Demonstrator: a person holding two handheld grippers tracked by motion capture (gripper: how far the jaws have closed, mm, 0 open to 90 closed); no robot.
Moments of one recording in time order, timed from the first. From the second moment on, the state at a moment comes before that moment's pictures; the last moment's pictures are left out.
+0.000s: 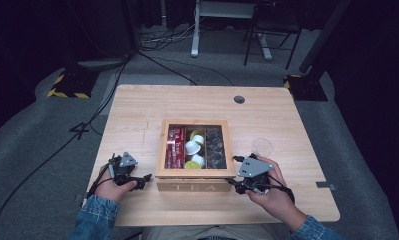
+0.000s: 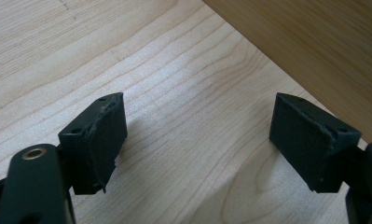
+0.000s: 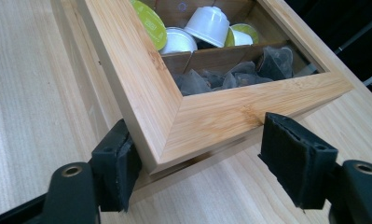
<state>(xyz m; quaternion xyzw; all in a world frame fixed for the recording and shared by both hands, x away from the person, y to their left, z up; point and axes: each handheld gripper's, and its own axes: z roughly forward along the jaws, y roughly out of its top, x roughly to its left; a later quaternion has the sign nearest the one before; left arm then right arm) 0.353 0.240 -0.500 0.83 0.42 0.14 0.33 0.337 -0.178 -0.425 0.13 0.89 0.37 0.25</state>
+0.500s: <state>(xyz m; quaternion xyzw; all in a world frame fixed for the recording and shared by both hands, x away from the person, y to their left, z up) 0.353 0.240 -0.500 0.83 0.42 0.14 0.33 0.329 -0.183 -0.432 0.15 0.89 0.39 0.19</state>
